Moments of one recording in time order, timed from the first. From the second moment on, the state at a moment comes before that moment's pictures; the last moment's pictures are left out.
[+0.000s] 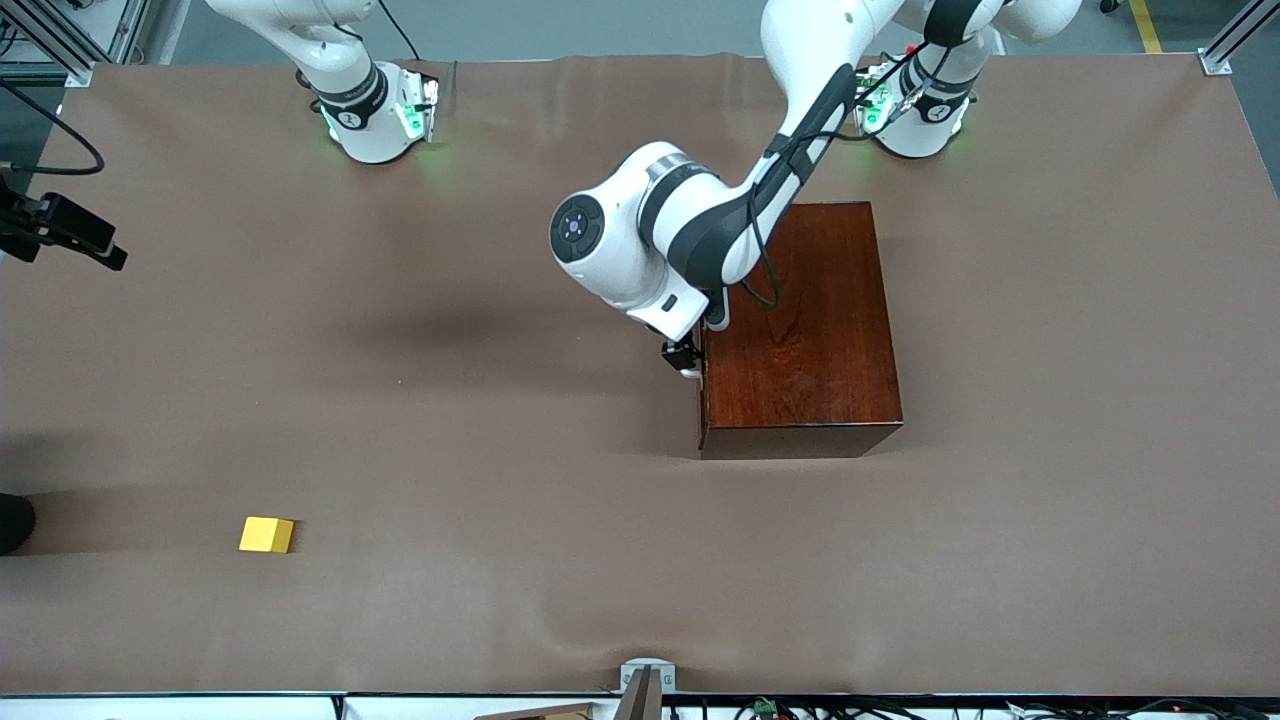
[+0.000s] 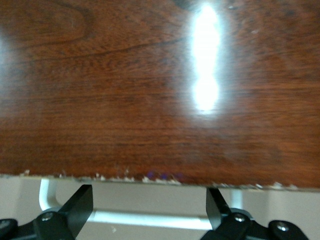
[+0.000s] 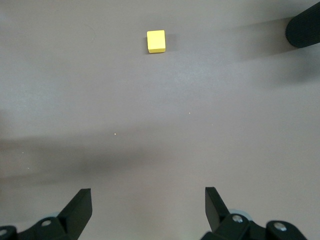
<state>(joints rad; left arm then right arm) -0.86 0.77 0.04 -1.14 0.18 1.61 -2.47 -0.06 -0.04 -0.02 -1.57 0.00 1.54 0.04</state>
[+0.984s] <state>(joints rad) -0.54 0.60 0.04 -1.15 0.13 1.76 -2.34 -0.04 -0.04 -0.02 -1.57 0.00 1.54 0.03</state>
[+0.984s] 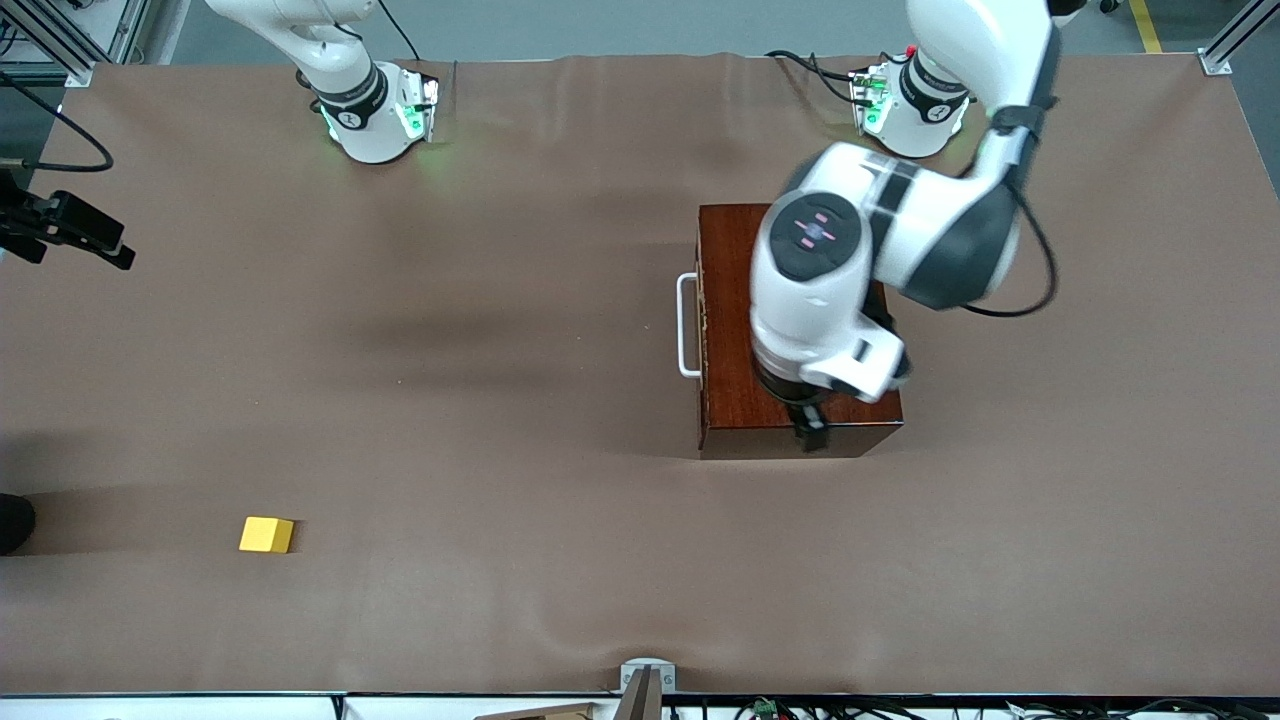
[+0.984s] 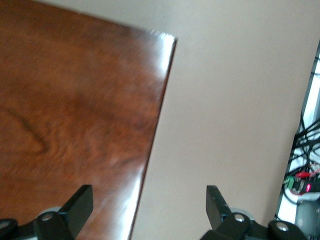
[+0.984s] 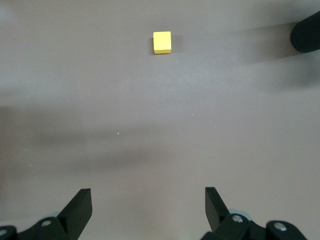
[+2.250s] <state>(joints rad) -0.11 0.33 0.04 -1.51 0.03 1.64 -1.52 -0.04 -0.04 -0.02 -1.57 0.00 1.54 0.03</state>
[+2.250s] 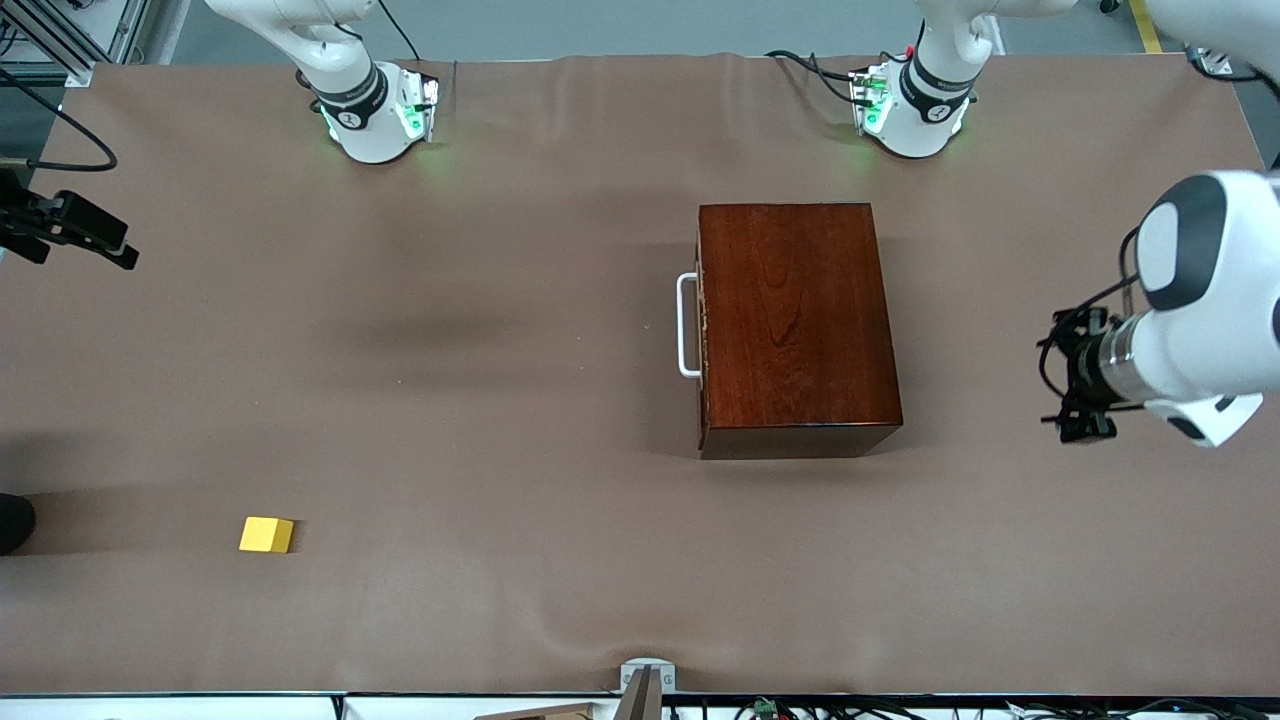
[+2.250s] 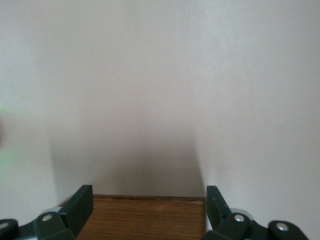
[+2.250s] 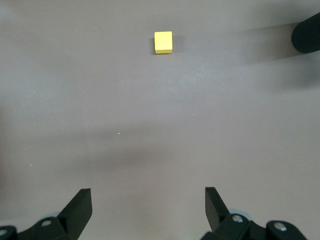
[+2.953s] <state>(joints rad) -0.11 -0.01 0.01 -1.88 0.03 1.77 -0.96 -0.04 -0.04 -0.02 -1.57 0.00 1.54 0.04</state>
